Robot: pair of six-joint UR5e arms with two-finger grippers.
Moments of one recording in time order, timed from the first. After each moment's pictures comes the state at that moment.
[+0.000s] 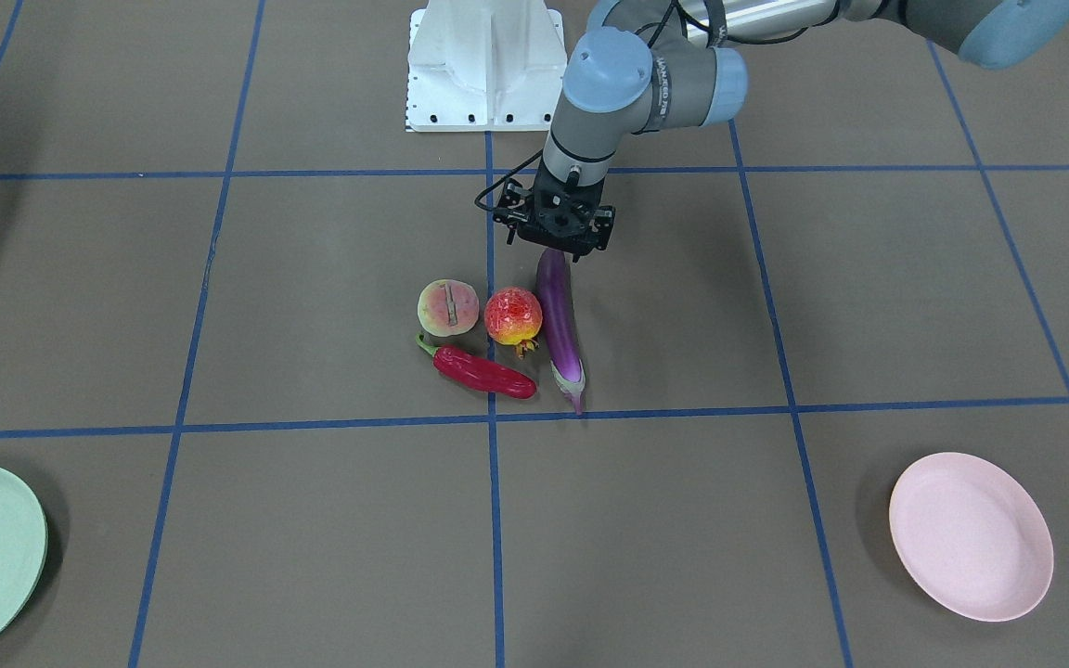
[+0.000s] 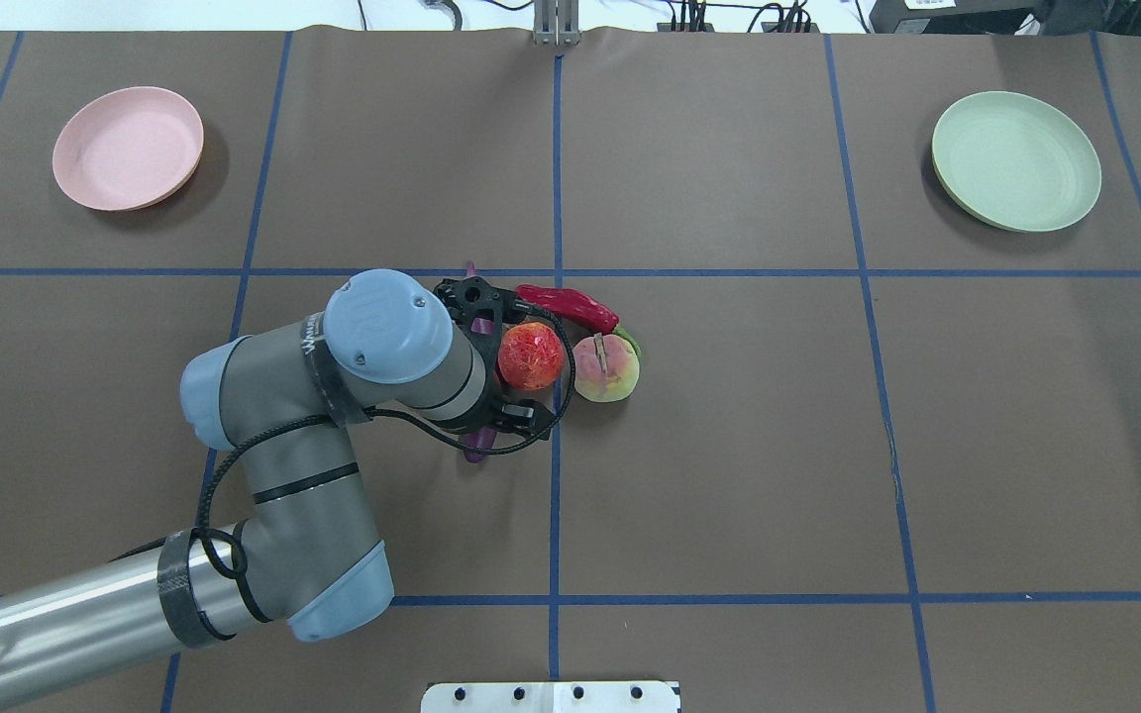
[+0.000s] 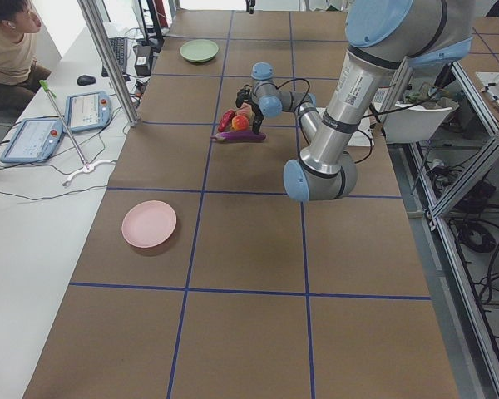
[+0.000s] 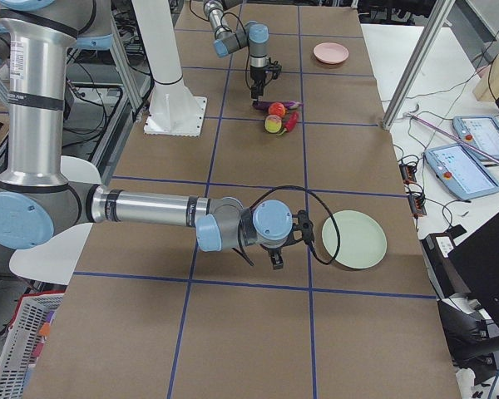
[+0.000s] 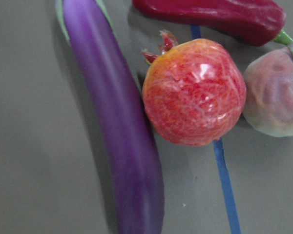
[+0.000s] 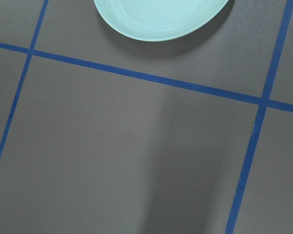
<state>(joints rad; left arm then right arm) -0.46 -2.23 -1.64 -1.74 -1.87 -1.01 1.52 -1.69 1.64 -1.33 2.62 -0.07</state>
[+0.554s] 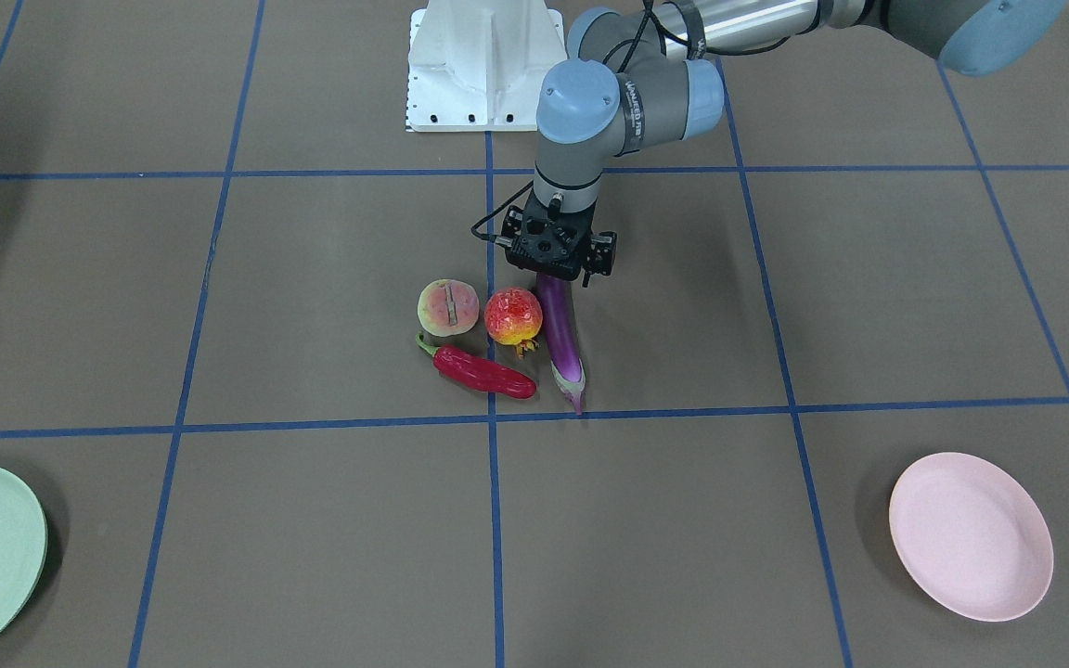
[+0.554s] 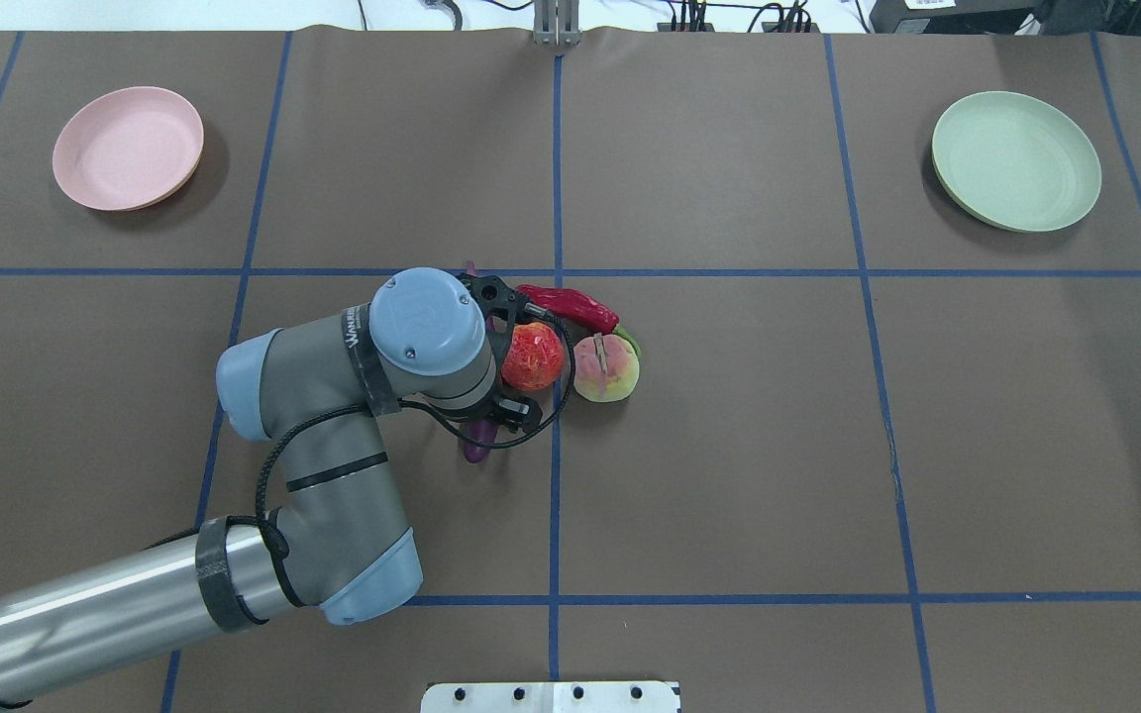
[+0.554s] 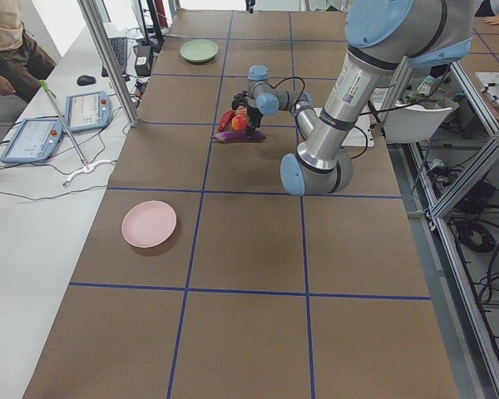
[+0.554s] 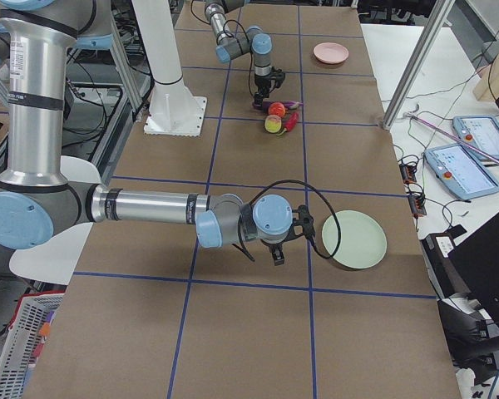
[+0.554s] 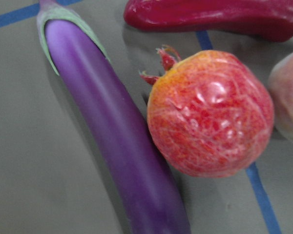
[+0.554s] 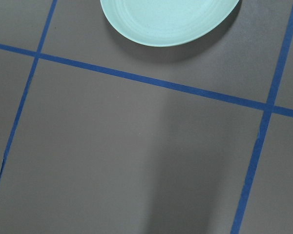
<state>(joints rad) -0.46 -2.29 -1.54 -1.65 -1.82 -0.90 1.52 -1.70 1.67 -1.33 2.62 -0.07</state>
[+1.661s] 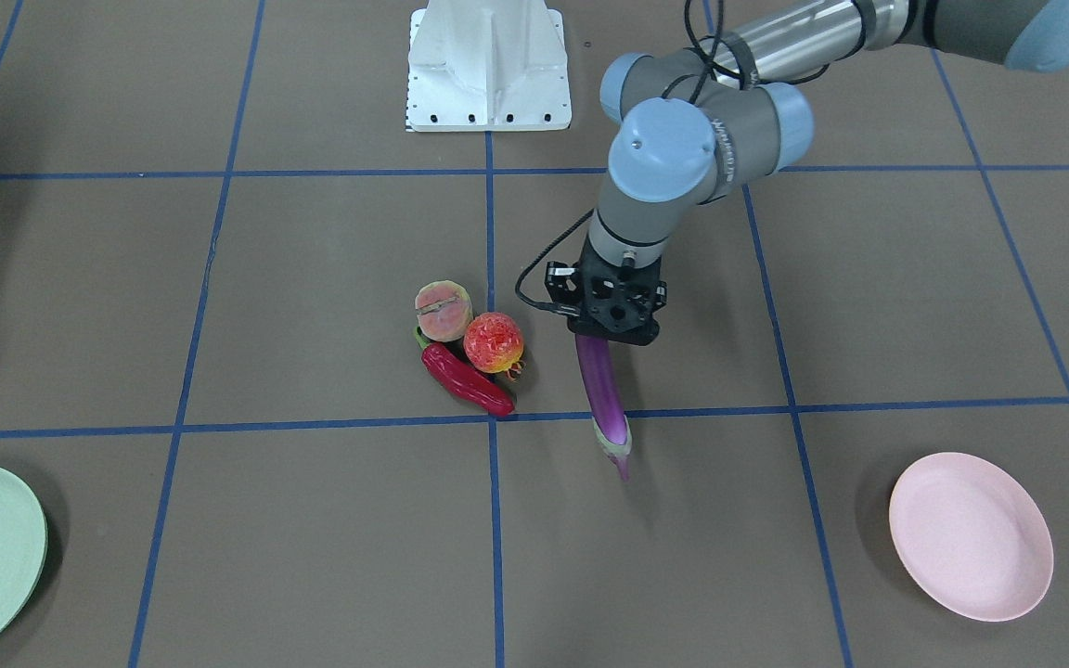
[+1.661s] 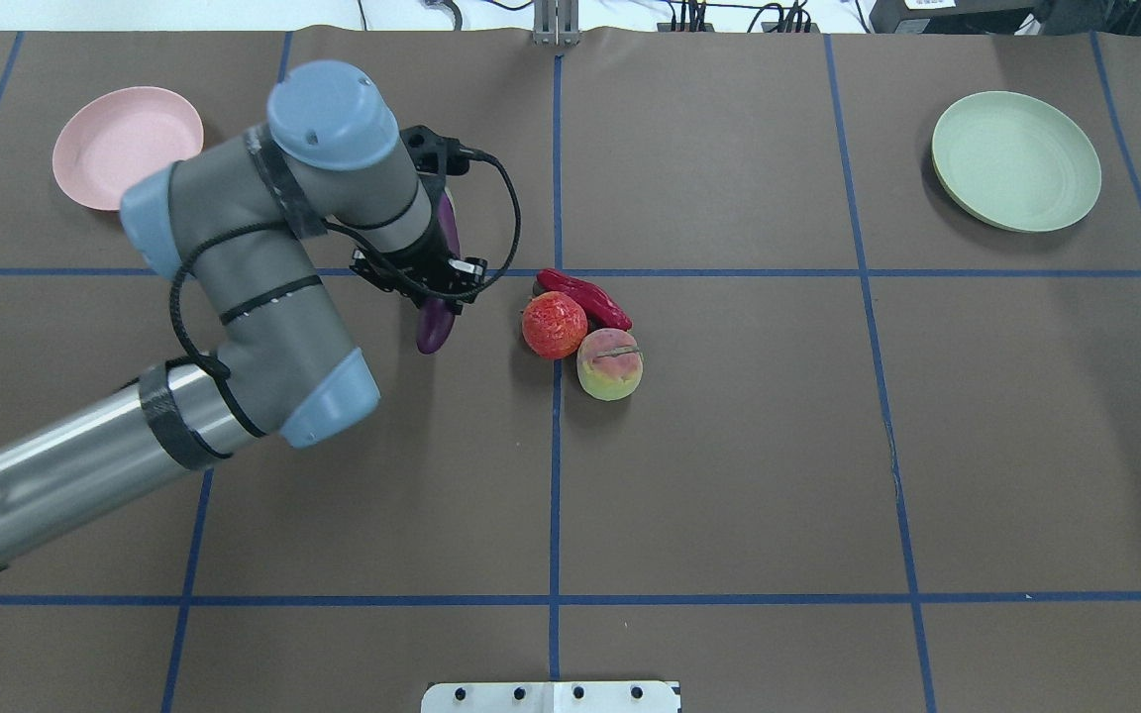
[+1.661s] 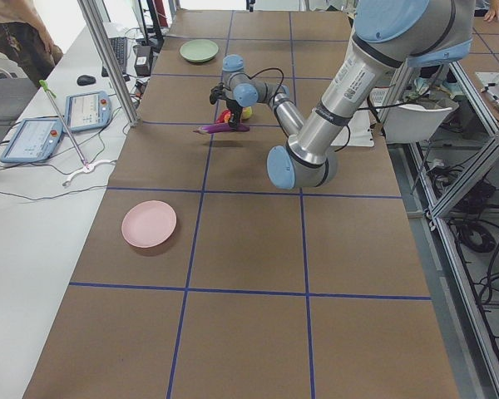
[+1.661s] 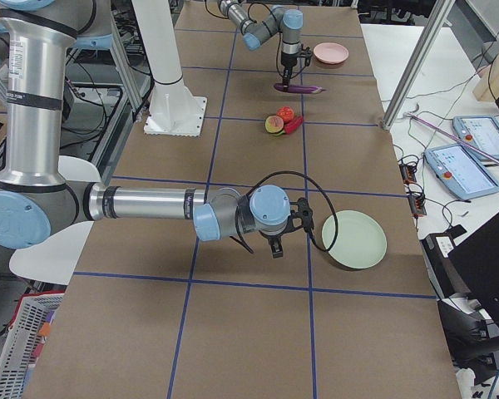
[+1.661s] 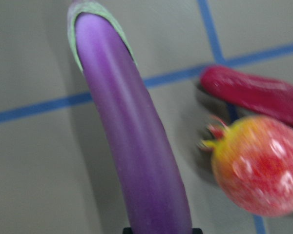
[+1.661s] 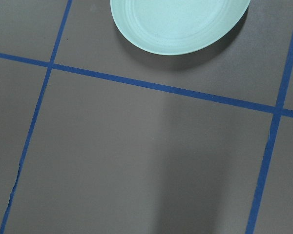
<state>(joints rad) -0.77 -2.24 -1.57 -1.64 -2.12 -0.90 1.52 -1.71 1.72 -1.33 2.62 -0.01</state>
